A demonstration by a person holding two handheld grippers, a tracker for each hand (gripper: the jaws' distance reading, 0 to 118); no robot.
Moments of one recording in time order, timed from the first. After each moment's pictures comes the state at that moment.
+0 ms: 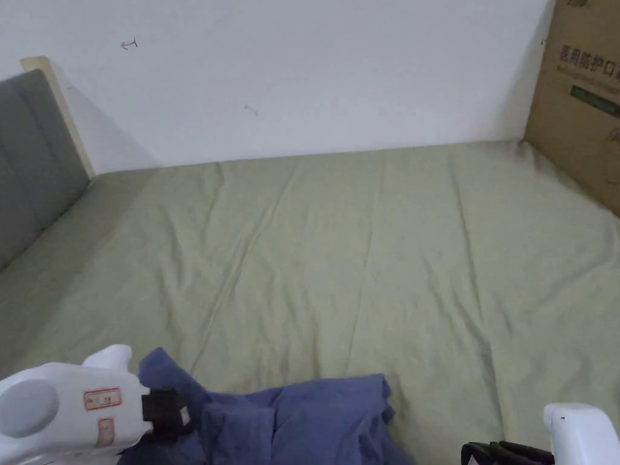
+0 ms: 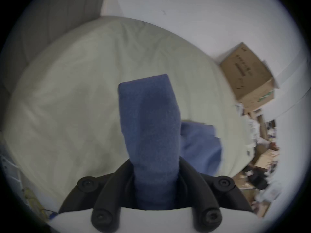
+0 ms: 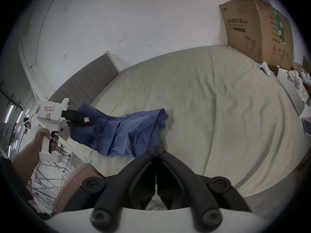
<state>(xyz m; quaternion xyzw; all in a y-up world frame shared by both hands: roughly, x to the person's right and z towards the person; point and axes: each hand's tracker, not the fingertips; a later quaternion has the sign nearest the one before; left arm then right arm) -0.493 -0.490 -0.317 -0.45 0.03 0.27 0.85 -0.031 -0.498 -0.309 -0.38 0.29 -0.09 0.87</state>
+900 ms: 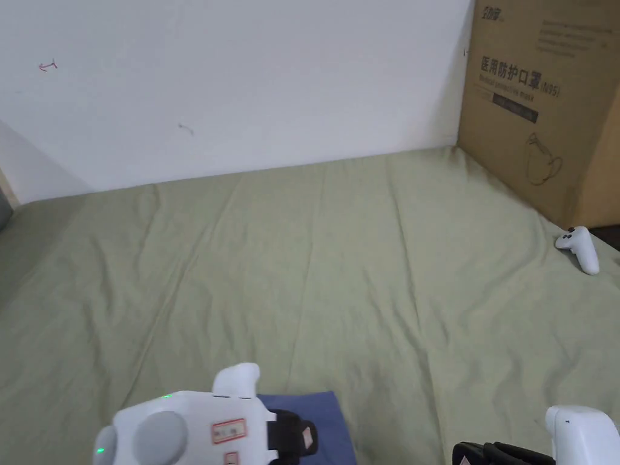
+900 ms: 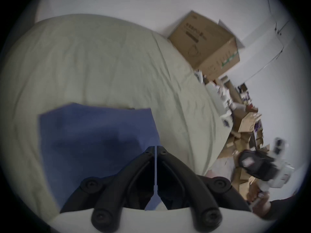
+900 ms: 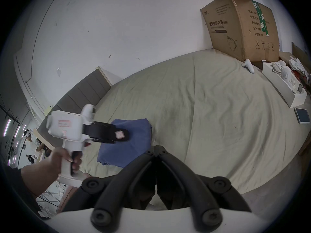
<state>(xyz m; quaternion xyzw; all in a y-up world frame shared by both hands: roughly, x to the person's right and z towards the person) -0.317 -0.540 -0.403 -0.47 -0.19 0.21 0.84 0.022 -0.489 -0.309 -0.36 0.25 -0.14 0.89</state>
